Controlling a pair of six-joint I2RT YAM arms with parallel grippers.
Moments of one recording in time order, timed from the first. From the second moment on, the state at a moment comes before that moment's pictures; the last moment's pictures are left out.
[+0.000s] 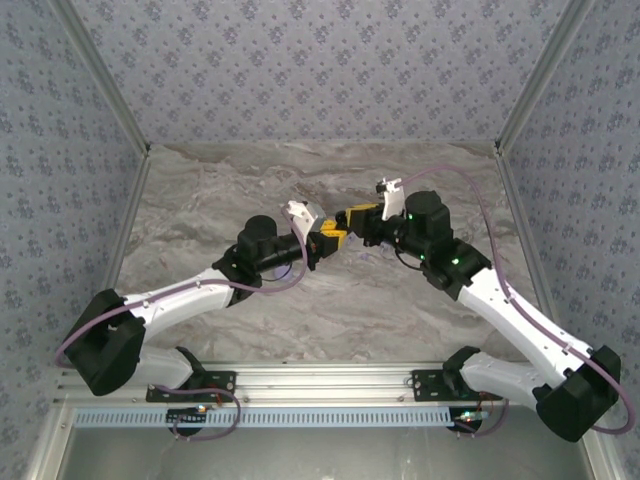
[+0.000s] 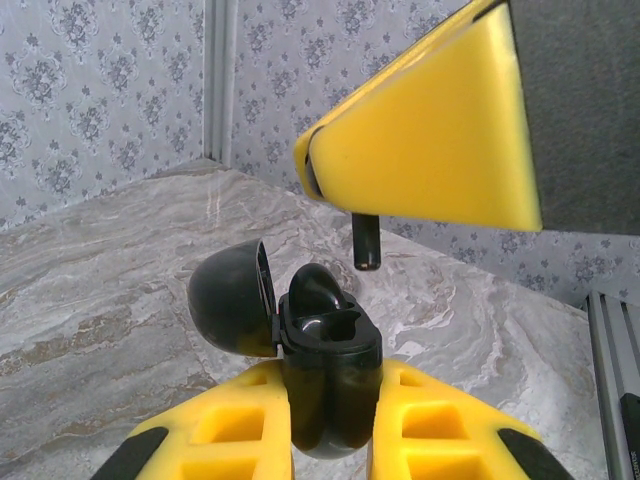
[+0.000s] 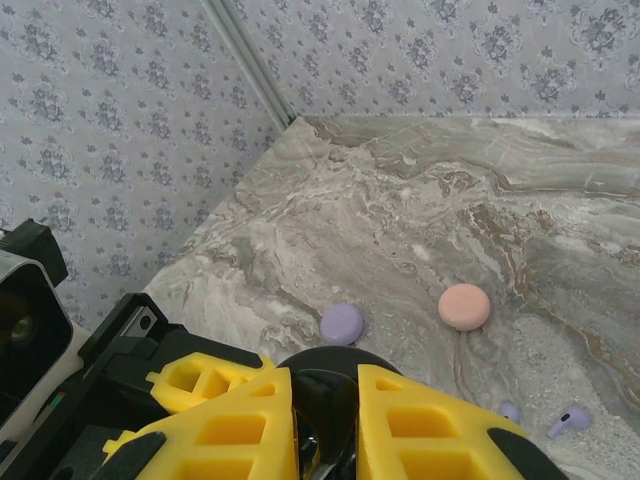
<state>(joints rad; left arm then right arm) -0.80 1.34 0.74 0.52 0.35 -0.16 0.62 1.06 0.95 -0.18 -0.19 0.38</state>
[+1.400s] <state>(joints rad) -0.80 1.34 0.74 0.51 0.35 -0.16 0.64 1.10 0.99 -0.28 -0.20 0.32</state>
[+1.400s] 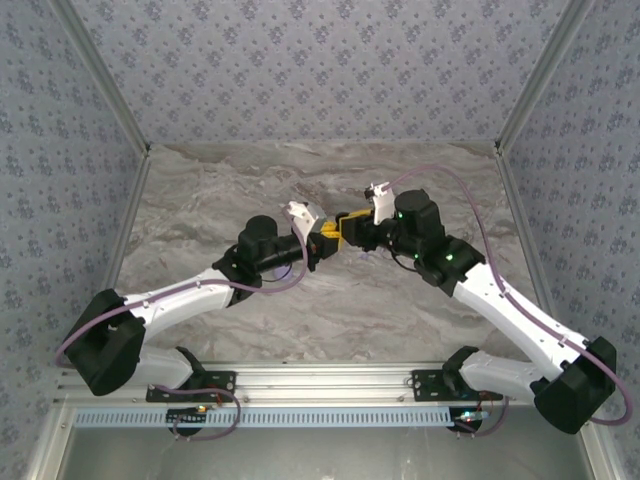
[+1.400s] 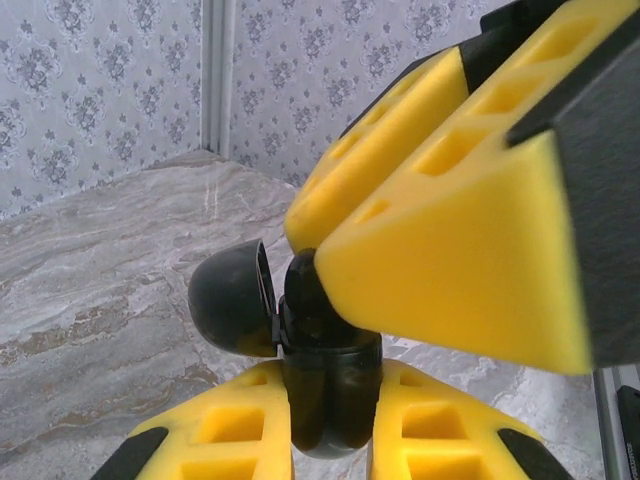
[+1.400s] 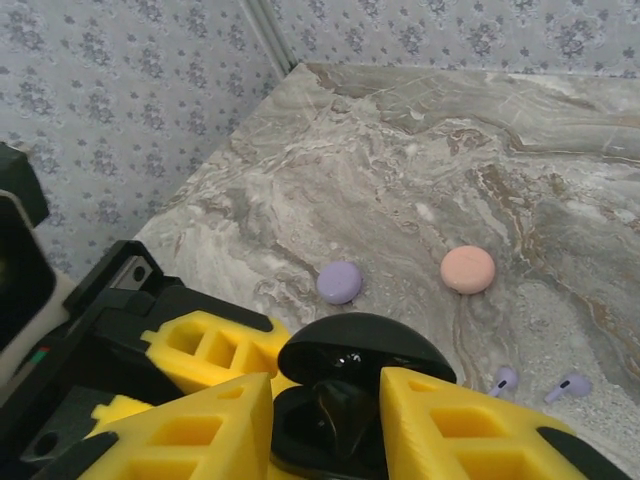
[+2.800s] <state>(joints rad) -0.81 1.33 0.74 0.65 0.43 -0.19 0.42 1.11 1.06 -0.29 -0.83 0.37</state>
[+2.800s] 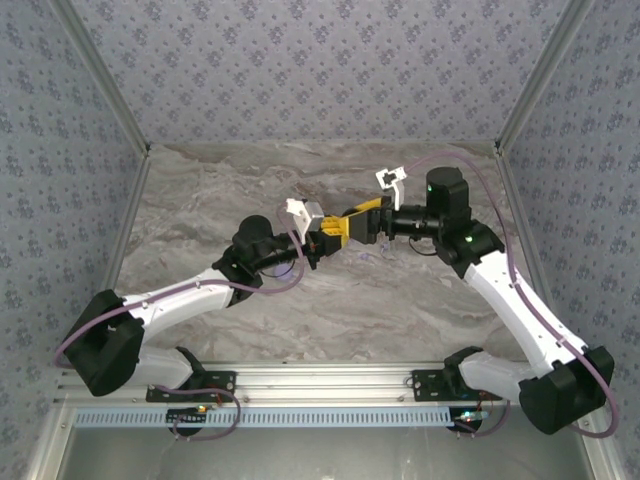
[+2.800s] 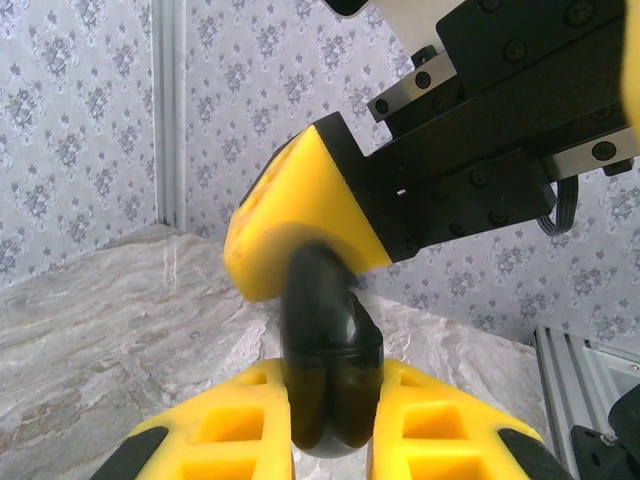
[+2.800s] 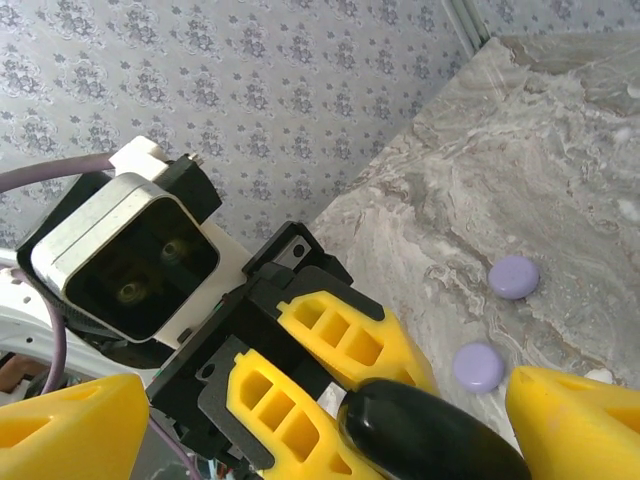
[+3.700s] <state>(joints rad) -0.40 1.40 0.82 0.20 0.35 -0.30 0.20 0.91 0.88 -0.34 -0.53 0.41</state>
